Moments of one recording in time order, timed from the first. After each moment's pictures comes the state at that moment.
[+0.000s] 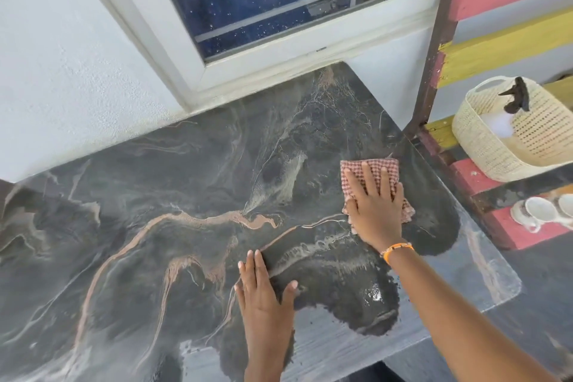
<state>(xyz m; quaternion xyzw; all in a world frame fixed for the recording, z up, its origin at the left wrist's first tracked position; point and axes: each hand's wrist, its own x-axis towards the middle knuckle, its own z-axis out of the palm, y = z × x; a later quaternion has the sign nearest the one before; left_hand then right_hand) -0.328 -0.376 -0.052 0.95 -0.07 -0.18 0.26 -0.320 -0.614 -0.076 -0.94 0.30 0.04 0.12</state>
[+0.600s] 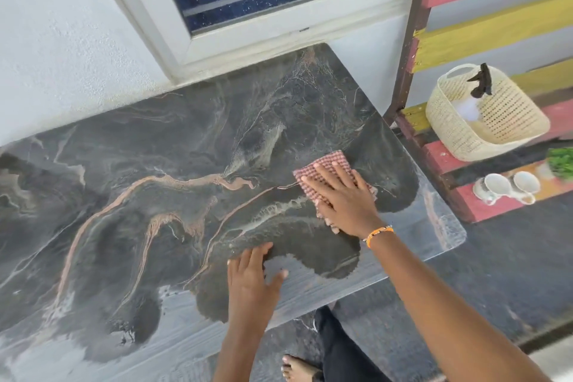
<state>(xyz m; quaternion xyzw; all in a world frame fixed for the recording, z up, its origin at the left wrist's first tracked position) -0.382 -0.359 -0.050 0.94 -0.16 -0.13 0.26 -0.379 -0.598 -0.078 -0.99 0.11 0.06 0.12</state>
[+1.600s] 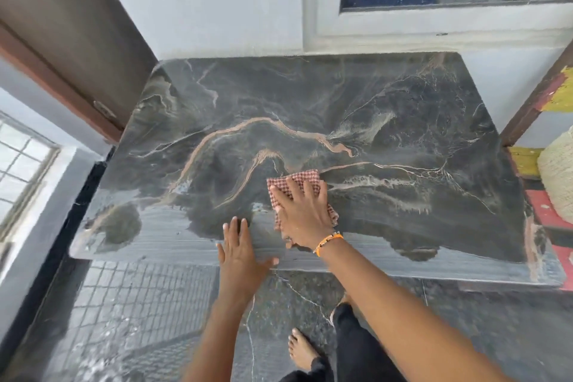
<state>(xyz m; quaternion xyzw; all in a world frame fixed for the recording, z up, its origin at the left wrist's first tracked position) -0.412 -0.211 -0.048 0.96 0.04 -0.14 0.22 -0.353 -0.358 -0.053 -0.99 -0.08 0.08 0.09</state>
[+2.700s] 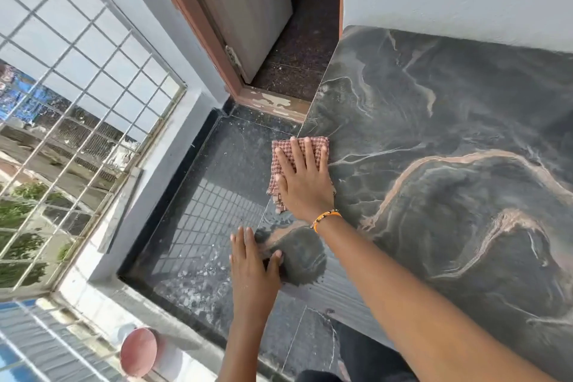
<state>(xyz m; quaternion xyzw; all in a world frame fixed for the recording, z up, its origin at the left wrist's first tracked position) -0.323 0.092 -0.054 0.91 0.28 -0.08 0.30 -0.163 0.015 -0.073 -0.97 -0.23 0.08 0.08</state>
